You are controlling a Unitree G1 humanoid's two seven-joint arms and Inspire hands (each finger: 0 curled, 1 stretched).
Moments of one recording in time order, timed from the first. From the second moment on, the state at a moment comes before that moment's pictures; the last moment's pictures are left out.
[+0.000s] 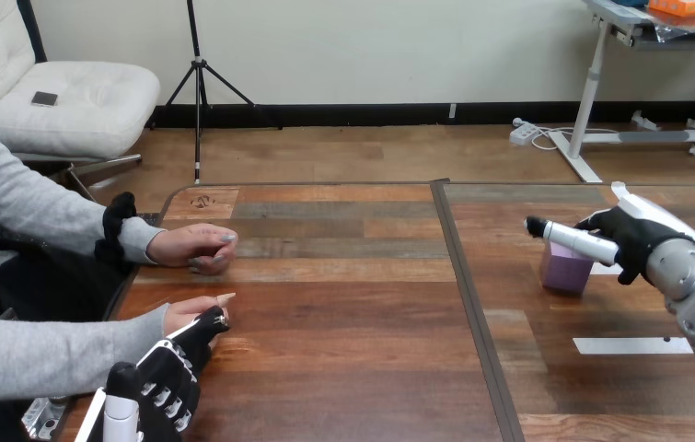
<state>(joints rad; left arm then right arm) 0.39 0.12 0.10 0.23 -0.48 -0.57 -0.61 -0.88 -0.50 0.30 1.35 -0.53 -0.03 0.11</state>
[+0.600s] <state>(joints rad) 0.39 0.12 0.10 0.23 -0.45 -0.57 -0.58 -0.87 -0.49 0.32 1.35 -0.55 -0.07 0.07</state>
